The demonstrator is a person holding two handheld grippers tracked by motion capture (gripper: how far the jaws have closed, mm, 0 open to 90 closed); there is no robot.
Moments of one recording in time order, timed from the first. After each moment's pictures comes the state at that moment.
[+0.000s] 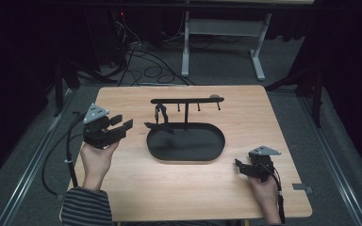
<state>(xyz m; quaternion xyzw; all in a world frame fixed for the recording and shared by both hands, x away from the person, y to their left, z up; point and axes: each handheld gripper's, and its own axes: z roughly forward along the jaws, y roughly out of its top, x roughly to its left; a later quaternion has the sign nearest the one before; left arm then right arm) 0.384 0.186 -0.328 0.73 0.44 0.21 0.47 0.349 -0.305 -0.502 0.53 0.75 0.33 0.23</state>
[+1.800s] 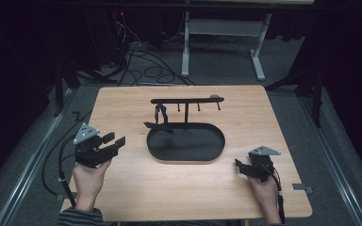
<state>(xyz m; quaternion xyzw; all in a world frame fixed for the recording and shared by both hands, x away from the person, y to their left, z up) 0.350 0.210 -0.360 0.73 0.46 0.20 0.47 0.349 -0.305 -0.502 0.53 0.75 0.32 0.23</state>
